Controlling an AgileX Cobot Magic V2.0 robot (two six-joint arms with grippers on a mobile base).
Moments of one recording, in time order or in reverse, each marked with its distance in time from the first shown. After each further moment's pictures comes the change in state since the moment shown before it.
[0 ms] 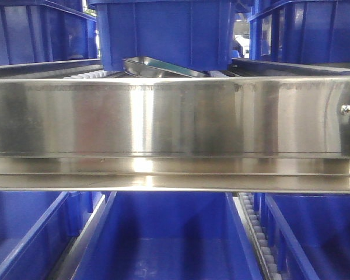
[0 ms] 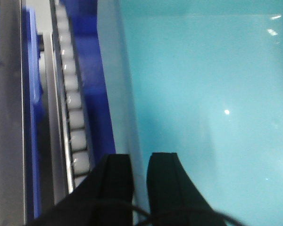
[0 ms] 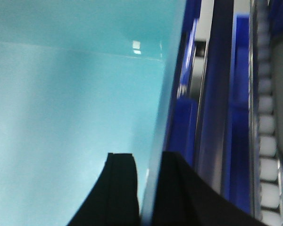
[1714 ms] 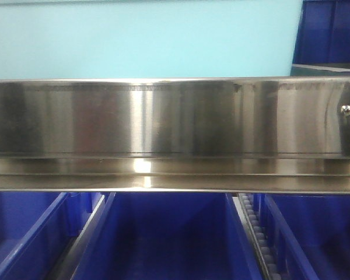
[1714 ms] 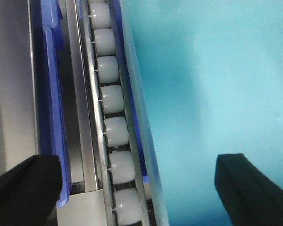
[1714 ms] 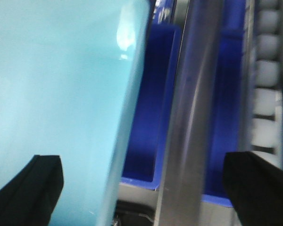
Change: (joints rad) left arm 0.006 0.066 0.265 0.112 -0.037 0.000; right arm -0.031 0.045 0.239 0.052 0.040 -0.069
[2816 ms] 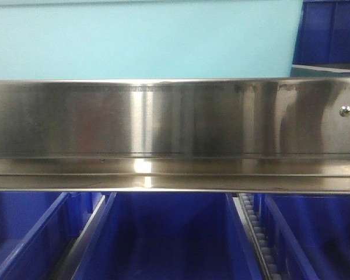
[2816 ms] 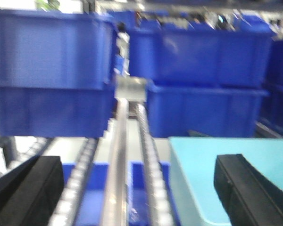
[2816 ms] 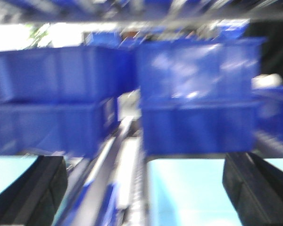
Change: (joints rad) left arm 0.075 -1.101 0.858 0.084 -0.771 -0.031; right arm -0.323 -1.154 1.004 0.049 -0.894 -0.219
